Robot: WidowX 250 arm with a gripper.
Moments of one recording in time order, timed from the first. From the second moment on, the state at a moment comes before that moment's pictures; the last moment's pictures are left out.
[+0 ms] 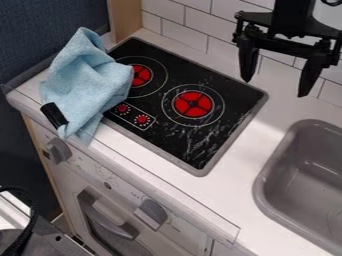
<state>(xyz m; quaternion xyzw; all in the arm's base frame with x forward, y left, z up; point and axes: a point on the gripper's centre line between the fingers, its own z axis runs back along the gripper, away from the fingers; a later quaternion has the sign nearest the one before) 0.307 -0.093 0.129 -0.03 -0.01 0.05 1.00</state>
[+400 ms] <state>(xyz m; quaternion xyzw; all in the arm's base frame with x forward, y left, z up) 0.285 -0.046 0.103 -0.03 0.02 0.10 0.99</state>
